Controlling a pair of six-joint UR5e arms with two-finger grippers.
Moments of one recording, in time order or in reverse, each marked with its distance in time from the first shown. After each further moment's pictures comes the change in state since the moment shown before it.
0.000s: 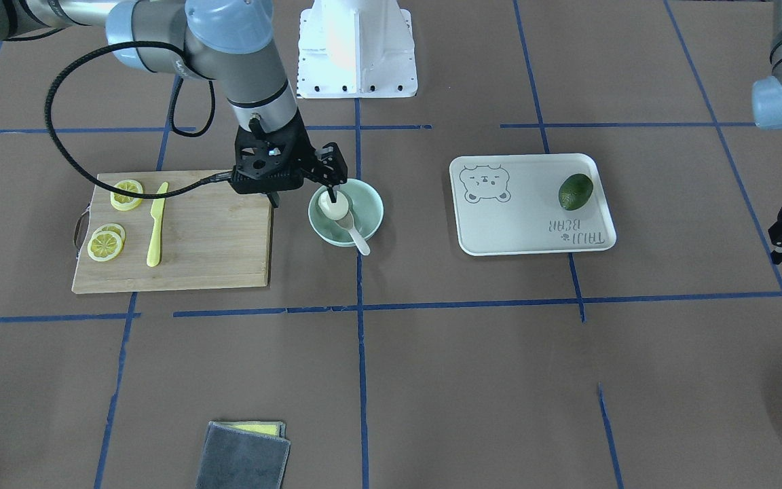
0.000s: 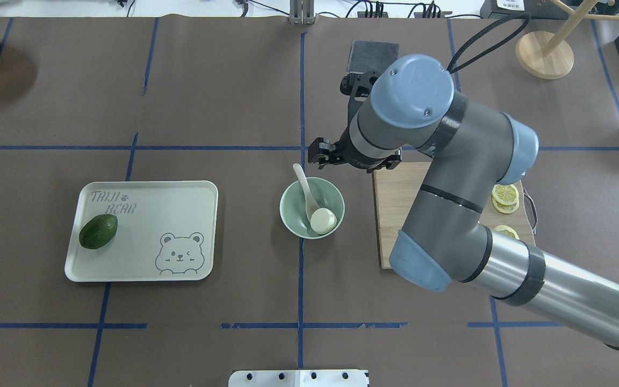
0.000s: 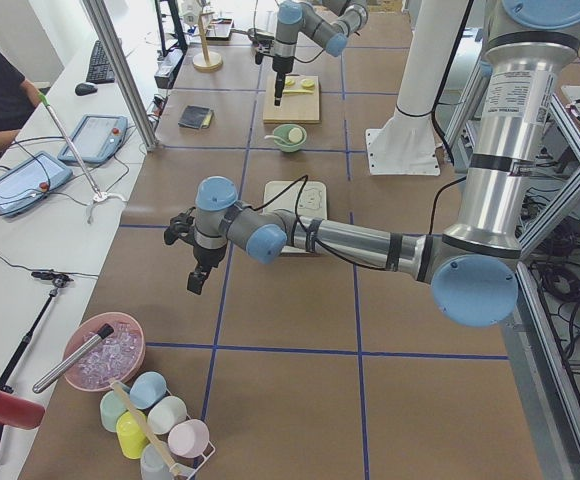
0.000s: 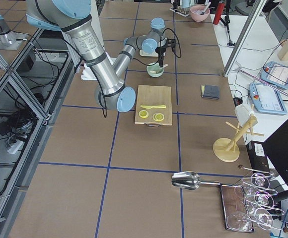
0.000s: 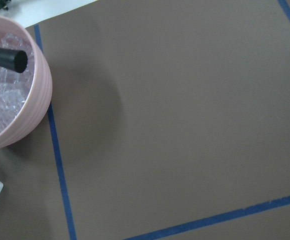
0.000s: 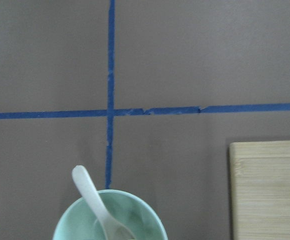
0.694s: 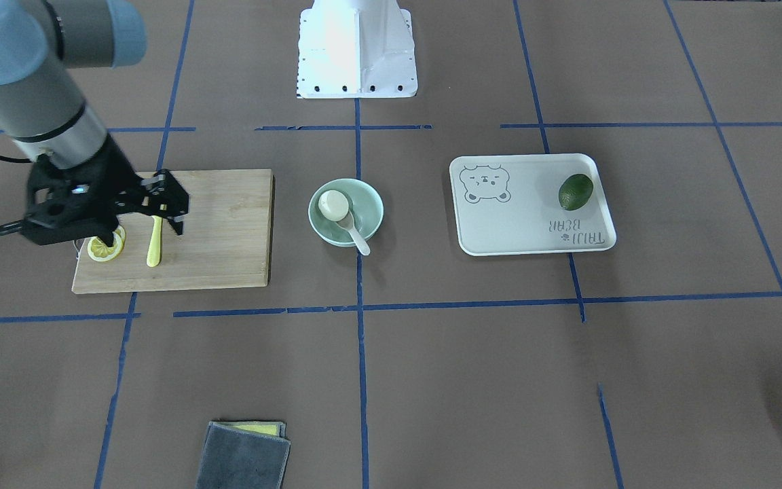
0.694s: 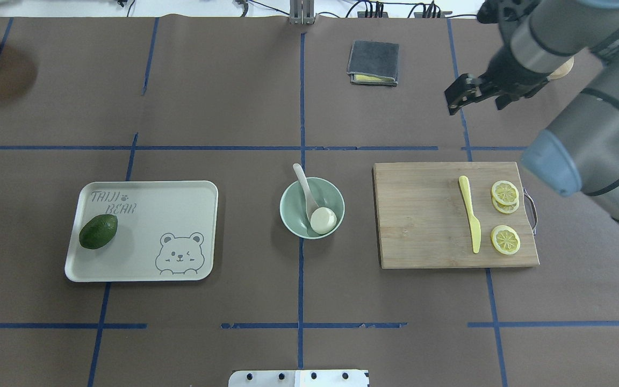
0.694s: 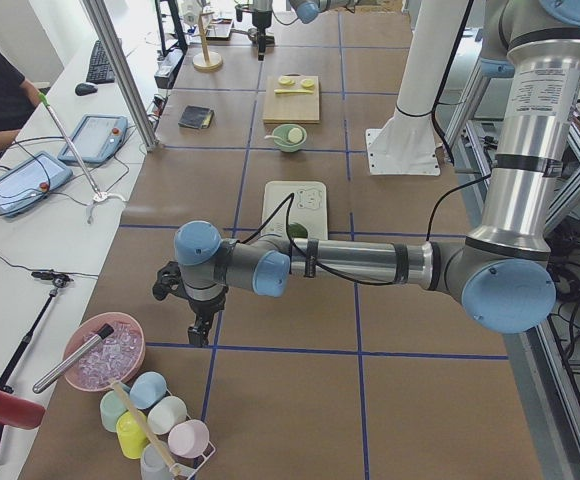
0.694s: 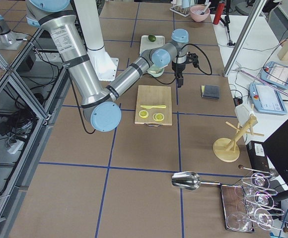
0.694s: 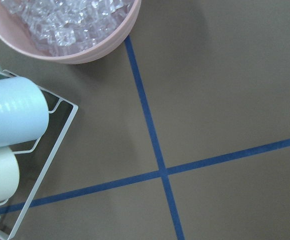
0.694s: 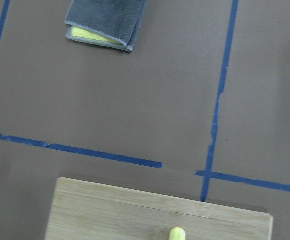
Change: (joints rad) left arm -0.211 0.005 0.067 0.305 -0.151 0.292; right arm 0.396 -0.241 0.044 -0.051 0.273 -0.559
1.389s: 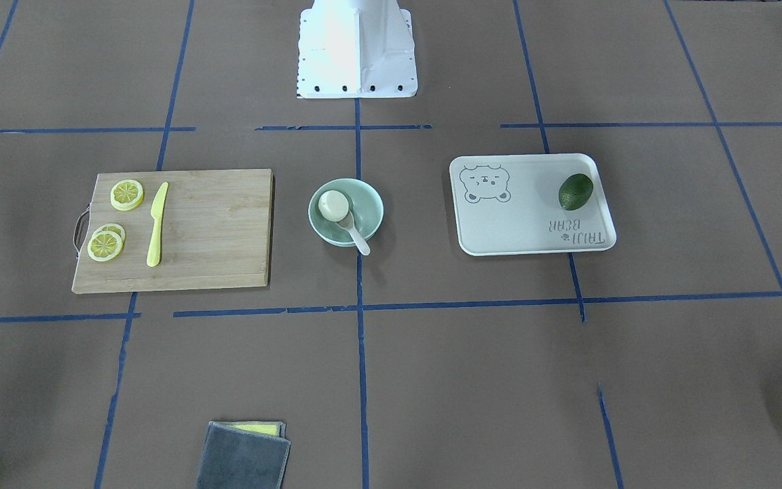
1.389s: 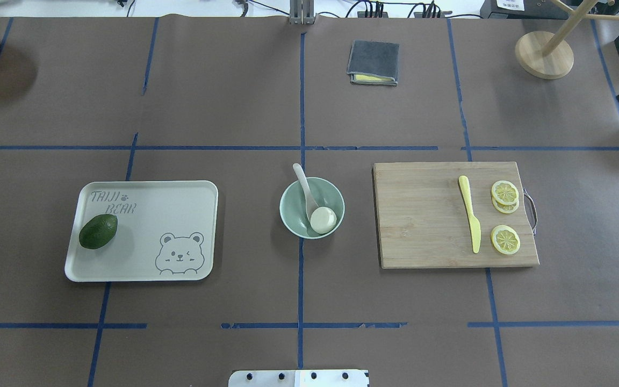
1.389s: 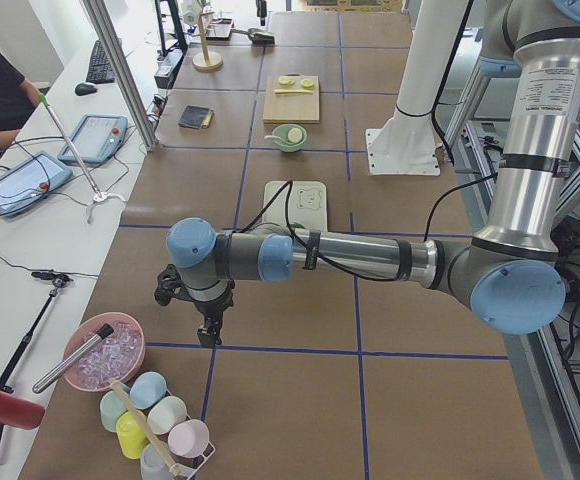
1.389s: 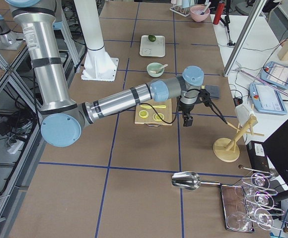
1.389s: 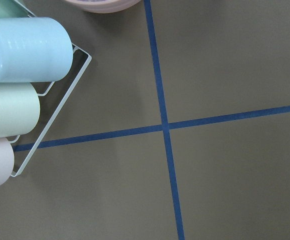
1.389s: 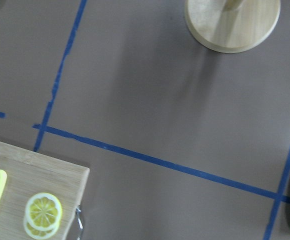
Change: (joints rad) left arm -0.038 0.034 -0.088 0.177 -0.039 0.043; right arm 0.360 -0.207 -0.168 0.006 0.197 -0.582
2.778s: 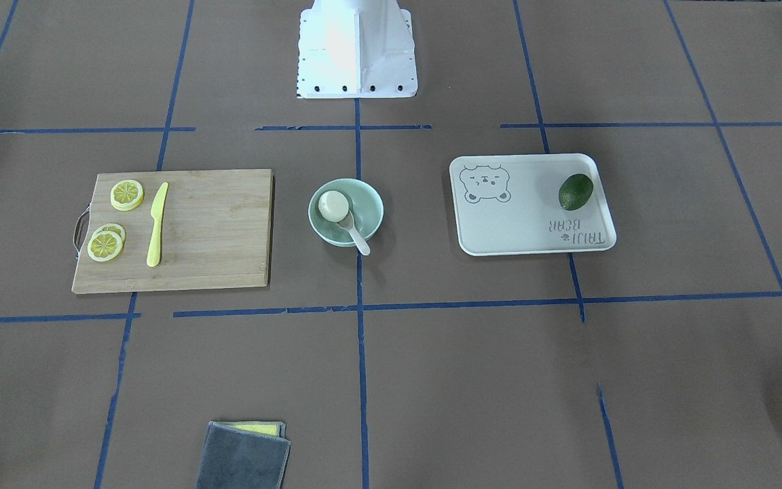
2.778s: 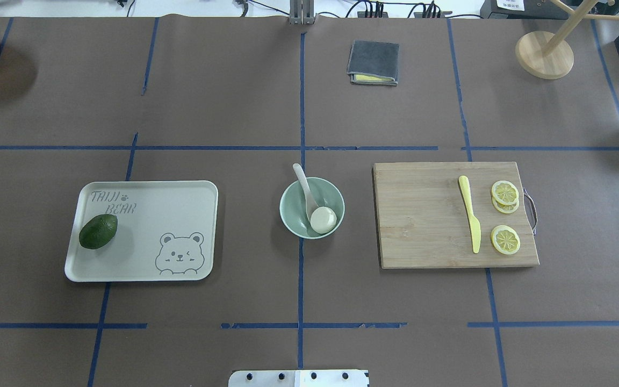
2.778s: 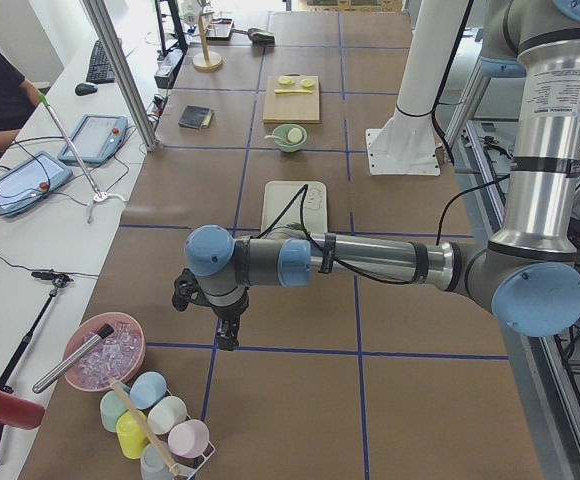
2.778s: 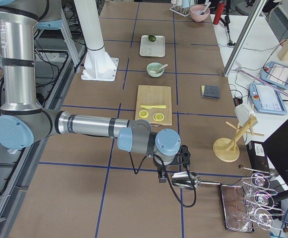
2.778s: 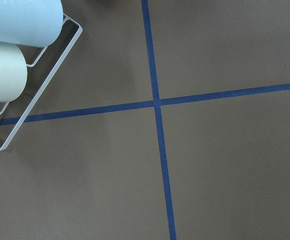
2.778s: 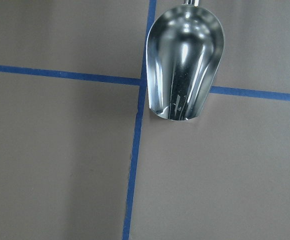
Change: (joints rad) left arm -0.001 0.041 -0.033 0.002 -0.036 -0.006; right arm 0.235 -0.224 -0.131 0.011 0.032 -0.240
